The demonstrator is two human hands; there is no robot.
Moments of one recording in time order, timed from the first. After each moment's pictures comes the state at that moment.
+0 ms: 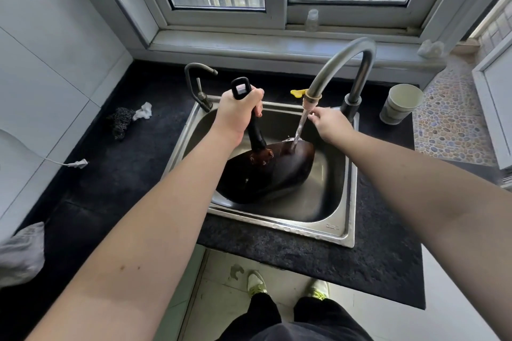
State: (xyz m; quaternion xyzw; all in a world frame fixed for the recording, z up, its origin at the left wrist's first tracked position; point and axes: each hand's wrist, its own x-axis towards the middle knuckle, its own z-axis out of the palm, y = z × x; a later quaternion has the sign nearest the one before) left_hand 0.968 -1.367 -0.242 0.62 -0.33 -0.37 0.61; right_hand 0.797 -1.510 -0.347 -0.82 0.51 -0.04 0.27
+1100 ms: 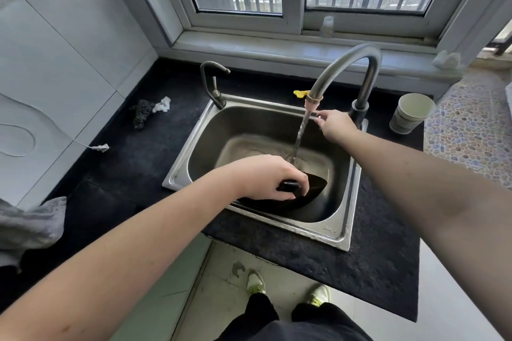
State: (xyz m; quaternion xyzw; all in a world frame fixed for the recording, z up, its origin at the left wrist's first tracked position) left_hand 0.898 -1.289 -0.224 0.54 -0.80 -0.27 -0.01; right_hand 0.795 -1.519 -0.346 -0.81 0.50 -0.03 0.31
